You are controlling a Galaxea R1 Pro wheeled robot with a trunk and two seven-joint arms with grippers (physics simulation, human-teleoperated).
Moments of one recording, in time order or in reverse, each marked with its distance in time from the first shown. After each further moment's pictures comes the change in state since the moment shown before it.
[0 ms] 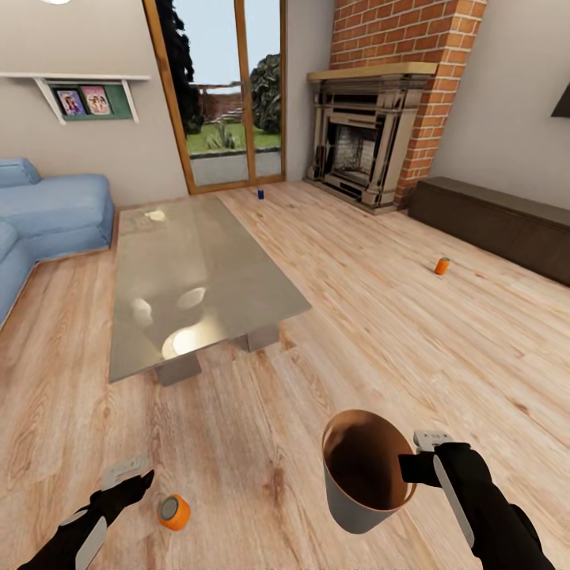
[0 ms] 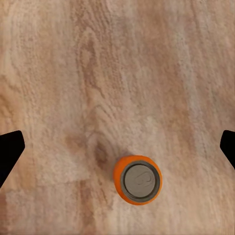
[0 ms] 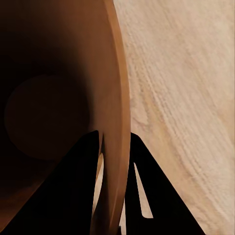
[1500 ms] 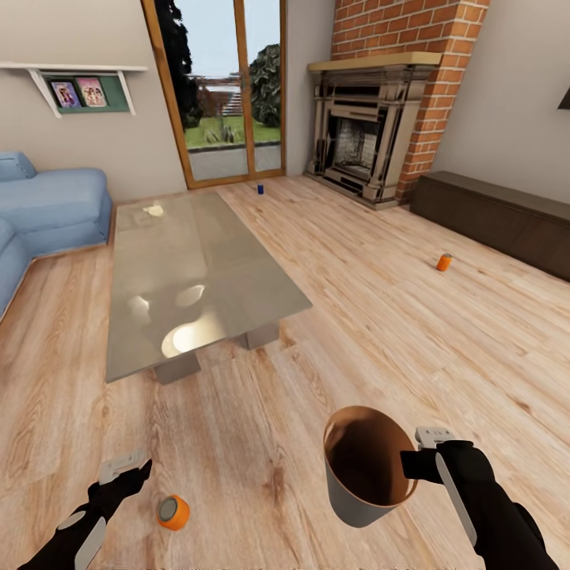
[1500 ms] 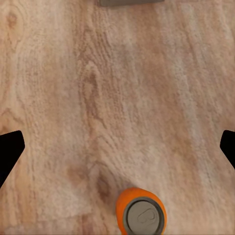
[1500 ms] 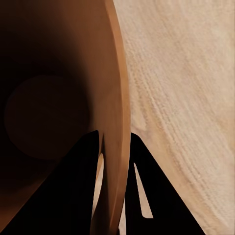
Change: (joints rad) left arm 0.000 0.002 -0.001 0.004 0.000 -0.134 -0.001; right arm 0.000 -0.006 -0.004 -0.023 -0.004 0.000 0.001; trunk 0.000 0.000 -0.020
